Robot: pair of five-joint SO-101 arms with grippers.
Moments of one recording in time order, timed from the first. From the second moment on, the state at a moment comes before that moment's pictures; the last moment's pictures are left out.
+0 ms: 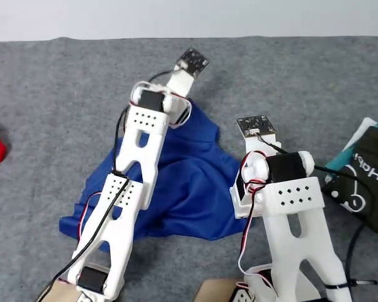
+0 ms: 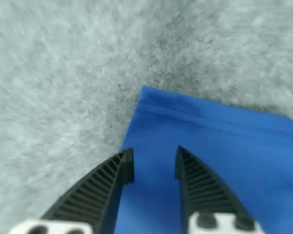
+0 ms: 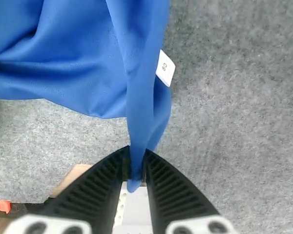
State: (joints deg) left arm 12.7 82.5 -93.1 81.9 -10.8; right arm -13.6 -32.9 29.6 100.2 -1.9
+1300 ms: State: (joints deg) left arm 11.9 71.2 -93.7 71.6 -11.7; right arm -13.7 -32.9 29.6 97.0 -1.9
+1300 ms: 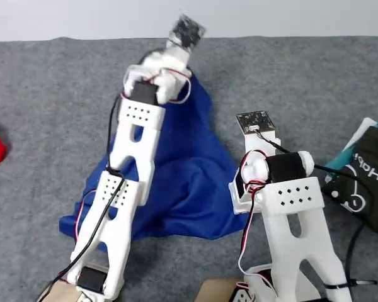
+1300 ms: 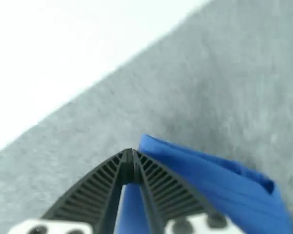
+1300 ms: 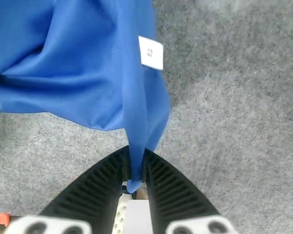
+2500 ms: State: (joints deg) left arm 10.7 67.2 -78.4 88.1 -10.4; right arm -13.6 -33.0 28.3 95.3 -1.9
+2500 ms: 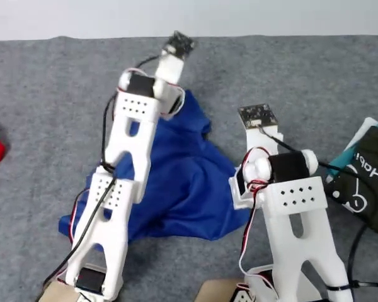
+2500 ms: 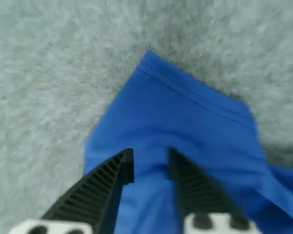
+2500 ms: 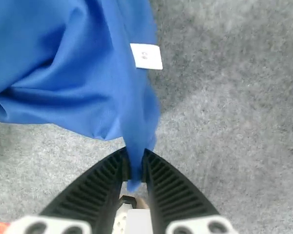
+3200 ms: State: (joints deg) left arm 9.5 78.2 -78.1 69.7 -22.9; right arm -13.7 -33.0 29.0 90.2 -1.9
